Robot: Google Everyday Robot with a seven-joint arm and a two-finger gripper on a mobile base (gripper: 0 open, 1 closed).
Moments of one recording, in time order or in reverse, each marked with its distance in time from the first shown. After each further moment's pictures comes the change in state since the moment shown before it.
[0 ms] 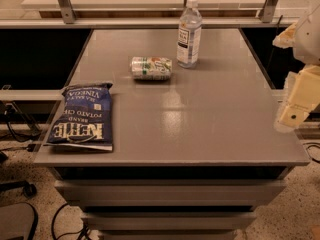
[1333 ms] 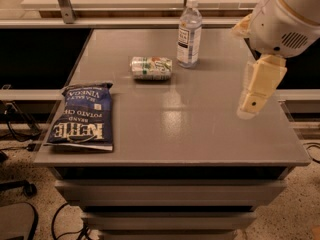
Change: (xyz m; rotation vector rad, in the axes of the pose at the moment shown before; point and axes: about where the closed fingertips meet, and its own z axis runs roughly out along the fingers) arm -0.068 -0.011 0.017 -0.027 -0.120 -0.154
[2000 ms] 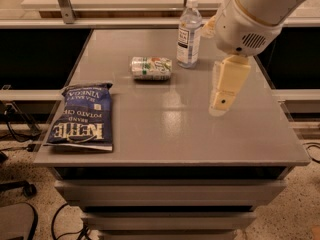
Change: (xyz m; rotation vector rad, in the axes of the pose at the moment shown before) arm -0.049 -0.007 0.024 -0.006 -0.024 -0.100
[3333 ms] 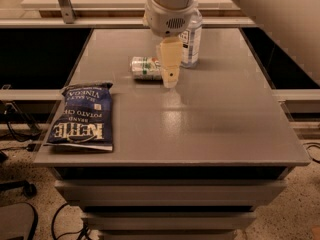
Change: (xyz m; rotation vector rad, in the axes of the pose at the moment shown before) arm -0.077 -0.090 0.072 -0.012 0.109 -0.282
